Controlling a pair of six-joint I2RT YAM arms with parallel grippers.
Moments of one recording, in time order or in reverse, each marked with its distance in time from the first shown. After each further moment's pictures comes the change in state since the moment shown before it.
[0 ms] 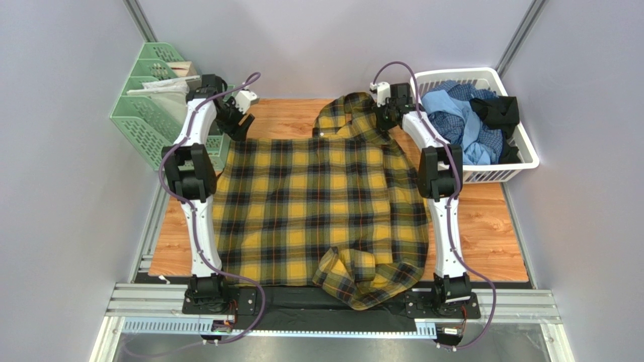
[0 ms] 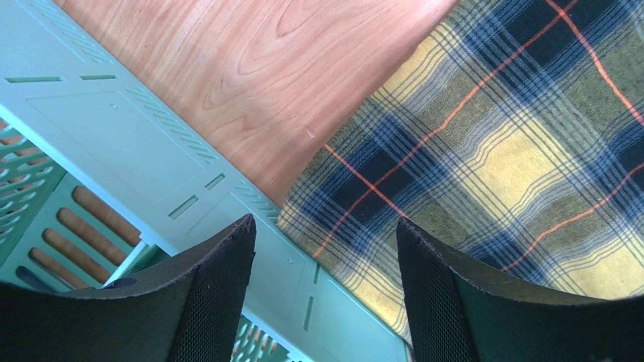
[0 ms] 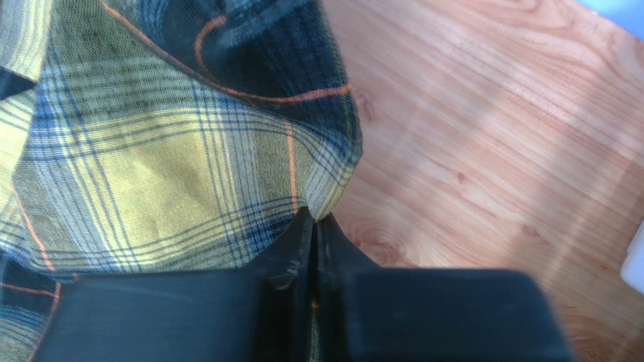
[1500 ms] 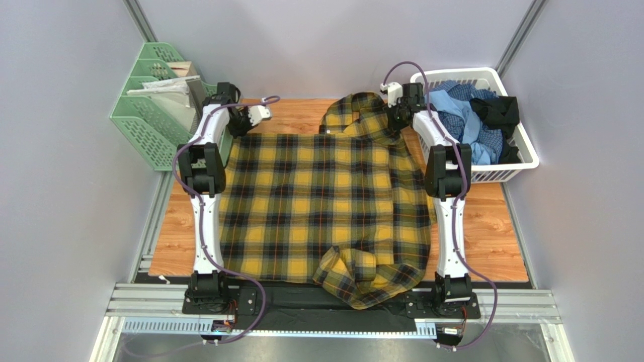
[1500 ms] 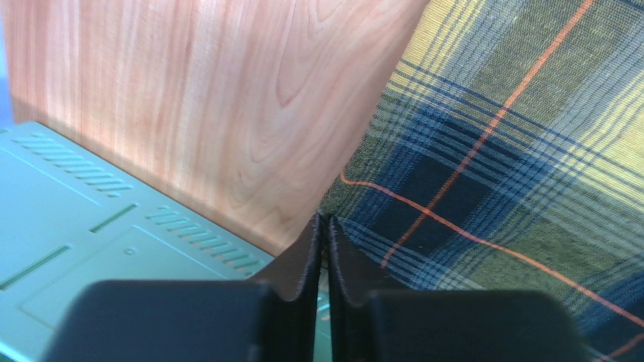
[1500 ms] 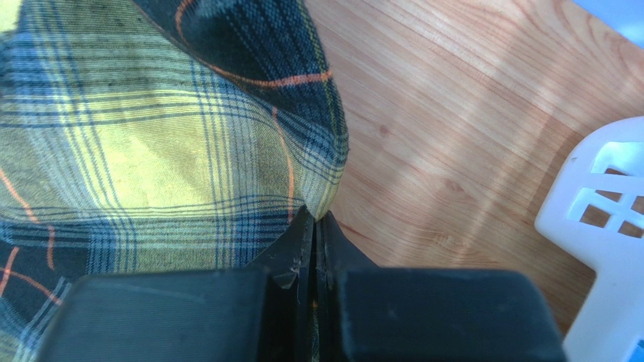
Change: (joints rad) left arm -0.044 0.188 0.111 0.079 -0.072 0.364; right arm -0.063 -0.032 -0.051 -0.008 -0.002 -0.091
